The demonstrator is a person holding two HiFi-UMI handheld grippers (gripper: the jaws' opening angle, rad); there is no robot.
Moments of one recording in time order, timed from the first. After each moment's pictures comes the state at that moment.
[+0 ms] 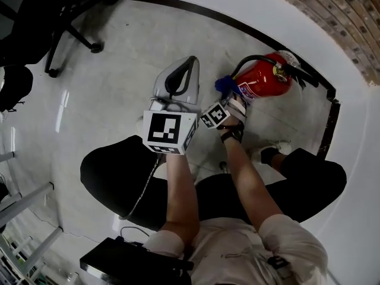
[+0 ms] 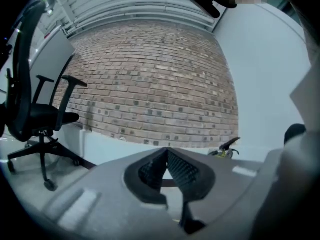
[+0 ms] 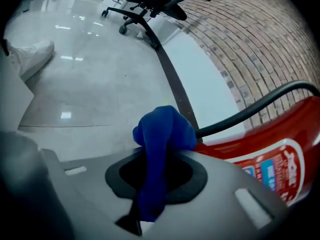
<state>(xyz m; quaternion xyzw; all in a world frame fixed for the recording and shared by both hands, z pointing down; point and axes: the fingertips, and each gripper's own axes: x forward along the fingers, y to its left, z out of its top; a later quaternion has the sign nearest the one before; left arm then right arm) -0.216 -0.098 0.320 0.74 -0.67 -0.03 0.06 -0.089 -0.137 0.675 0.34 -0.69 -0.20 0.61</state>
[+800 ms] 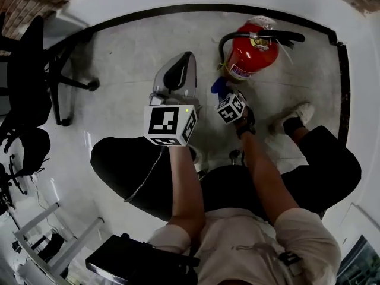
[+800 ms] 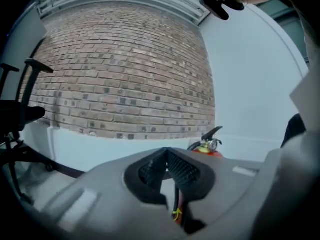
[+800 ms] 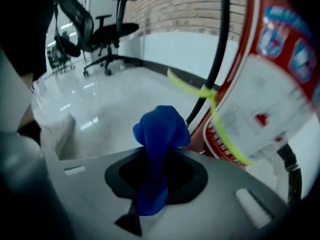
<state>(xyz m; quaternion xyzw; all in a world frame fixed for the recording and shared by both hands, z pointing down) -0.158 -0.142 0.345 0.82 -0.56 0.02 0.07 -0.086 -0.085 0.723 0.32 -0.81 0.13 0.47</state>
